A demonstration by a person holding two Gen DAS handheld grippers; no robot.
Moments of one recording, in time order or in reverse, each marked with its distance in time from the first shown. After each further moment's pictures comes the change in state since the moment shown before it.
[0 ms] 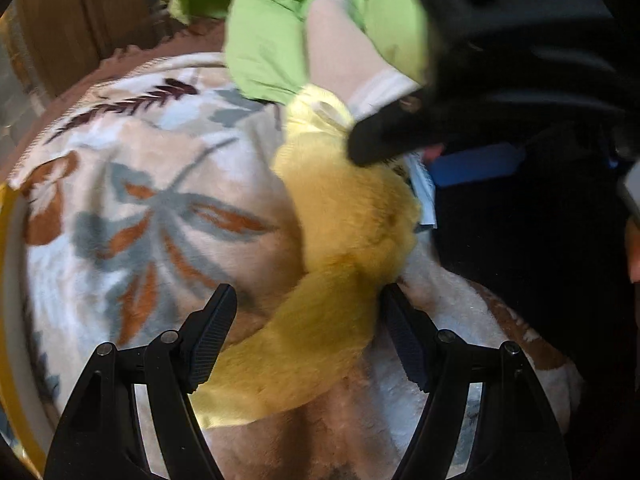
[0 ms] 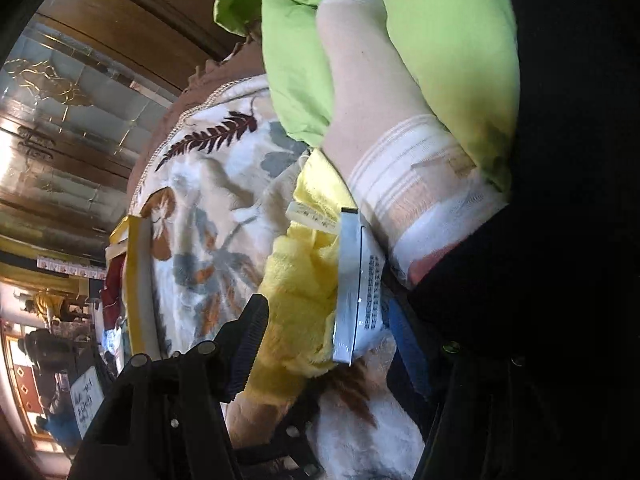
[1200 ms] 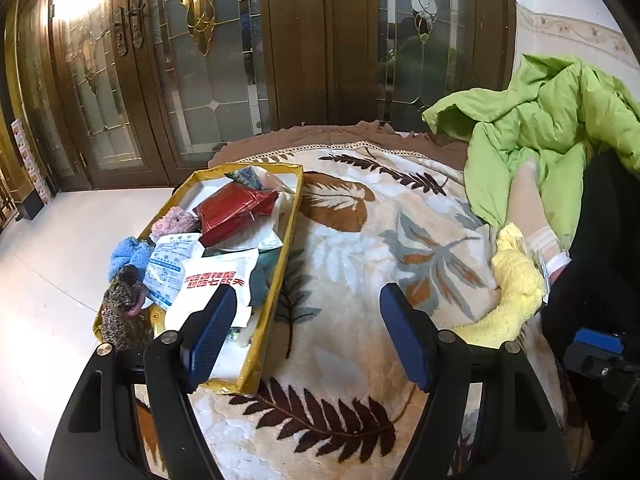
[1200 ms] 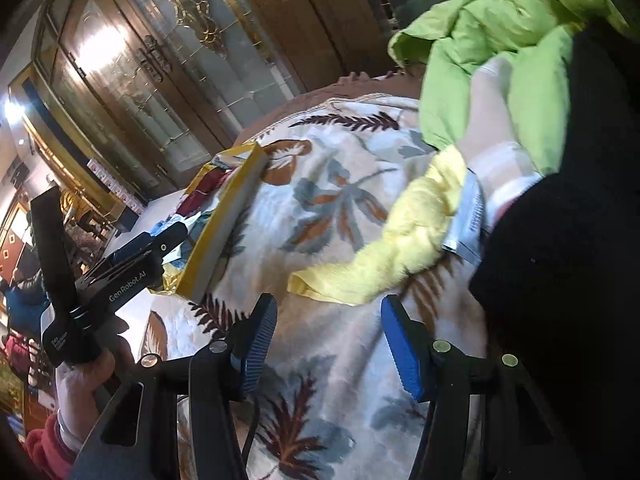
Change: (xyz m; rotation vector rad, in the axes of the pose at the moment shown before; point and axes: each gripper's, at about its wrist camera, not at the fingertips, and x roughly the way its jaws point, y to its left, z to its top) left arm -0.158 0.098 -0.093 -0.462 -0.336 0.482; right arm -0.064 0.052 -0.129 -0.432 -0.200 0.142
